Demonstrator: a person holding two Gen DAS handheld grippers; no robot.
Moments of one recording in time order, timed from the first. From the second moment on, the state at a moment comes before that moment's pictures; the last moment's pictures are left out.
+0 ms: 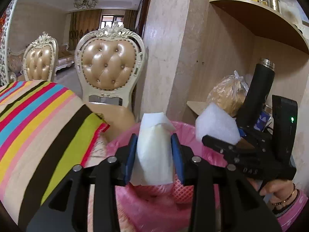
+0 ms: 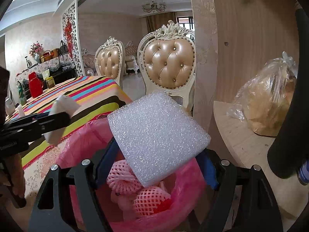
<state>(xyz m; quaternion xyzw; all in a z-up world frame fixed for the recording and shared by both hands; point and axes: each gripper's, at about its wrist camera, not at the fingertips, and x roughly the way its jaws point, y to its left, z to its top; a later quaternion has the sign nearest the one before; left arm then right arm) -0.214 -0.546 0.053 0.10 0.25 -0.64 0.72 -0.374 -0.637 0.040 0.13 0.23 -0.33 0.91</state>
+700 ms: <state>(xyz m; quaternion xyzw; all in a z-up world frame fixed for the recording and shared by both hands) -0.110 -0.370 0.080 0.08 0.17 -0.47 0.86 -0.309 -0.601 0.074 0.07 0.24 -0.31 0.92</state>
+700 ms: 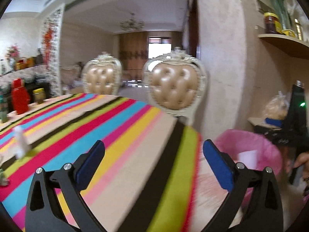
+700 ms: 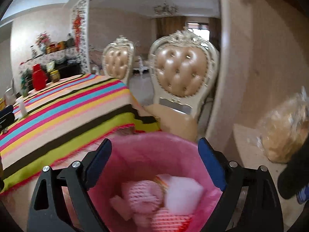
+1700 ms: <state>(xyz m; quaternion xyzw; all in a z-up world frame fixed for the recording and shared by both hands) 0.131 -0.099 0.032 0.06 0.36 -0.06 0.93 0.008 -0.326 0.069 -0.01 0.32 0.03 0.95</state>
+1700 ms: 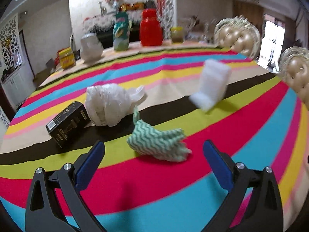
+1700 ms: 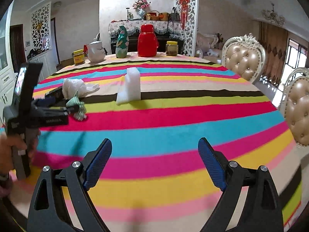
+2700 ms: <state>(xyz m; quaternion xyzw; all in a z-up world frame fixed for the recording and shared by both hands) 0.084 -0.032 0.051 -0.04 0.30 -0.11 0.95 0.176 -0.268 0.030 0.04 0.38 0.01 0.92</state>
